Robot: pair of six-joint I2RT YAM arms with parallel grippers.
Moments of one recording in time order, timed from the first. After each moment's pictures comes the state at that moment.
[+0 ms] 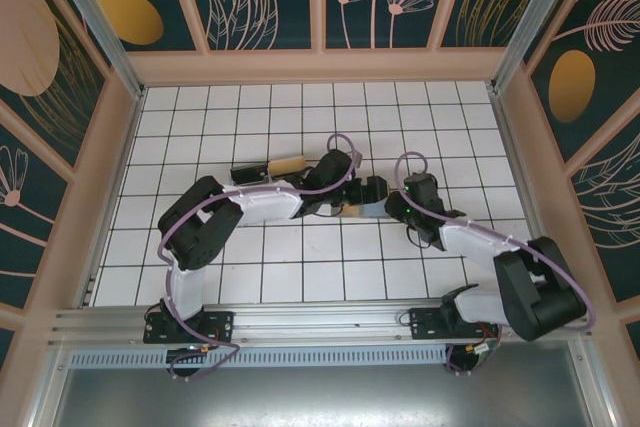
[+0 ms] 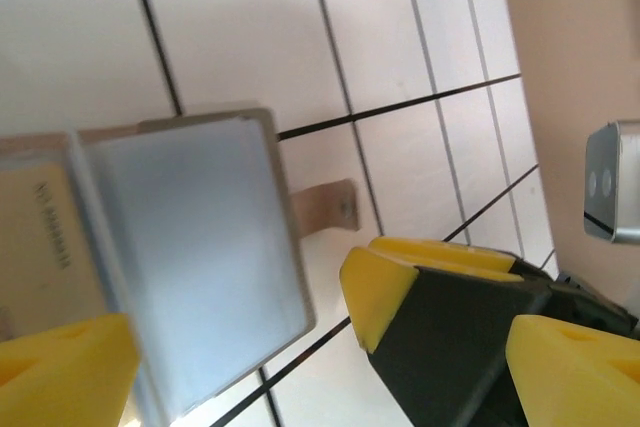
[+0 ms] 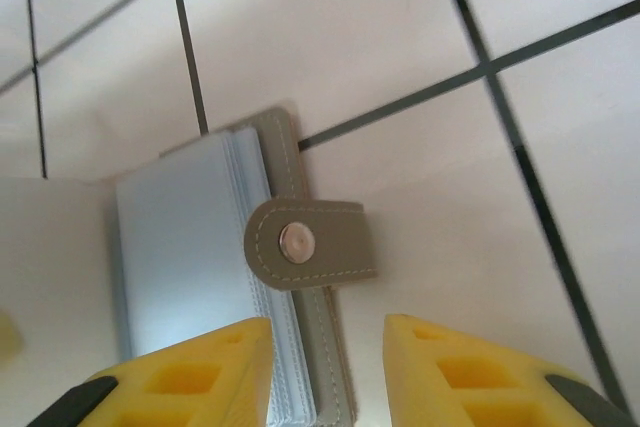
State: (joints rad) left arm -0.88 1.97 1.22 0.13 0.26 -0.90; right arm 0.40 1.26 0.44 0.01 0.05 0.73
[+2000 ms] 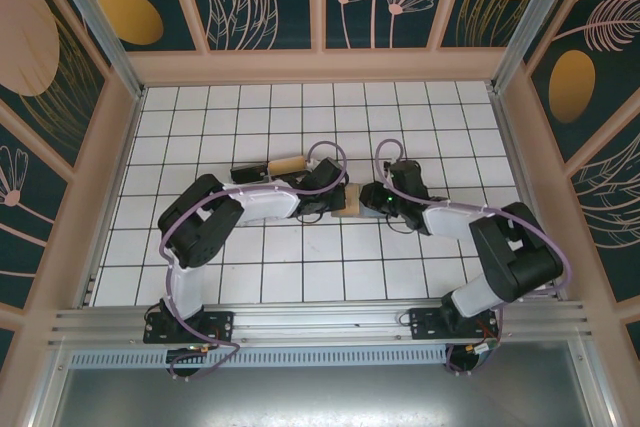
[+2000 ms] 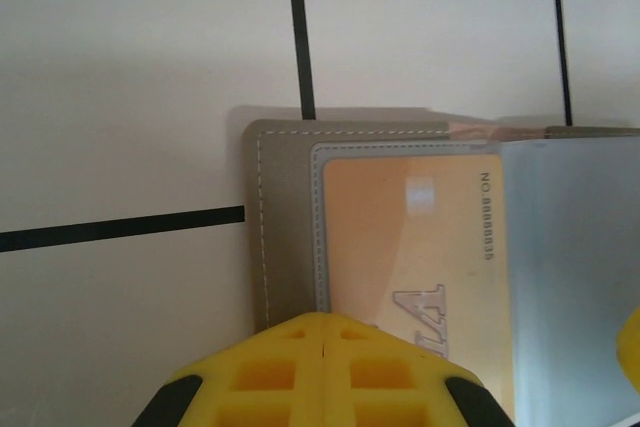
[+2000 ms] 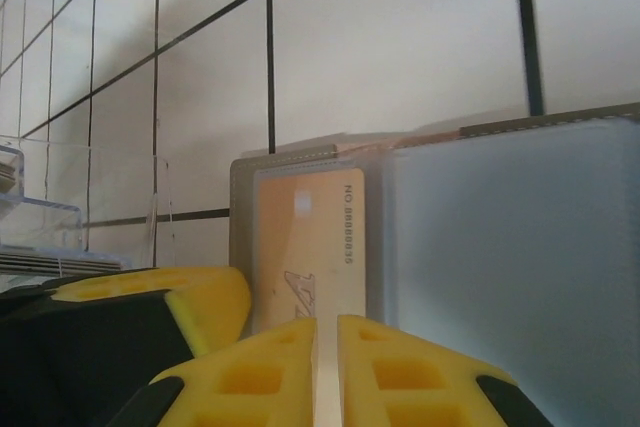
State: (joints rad) left arm -0.84 1.98 1.18 -0.14 -0.06 -0.85; right arm 0.46 1.52 0.58 0.21 -0.28 0.74
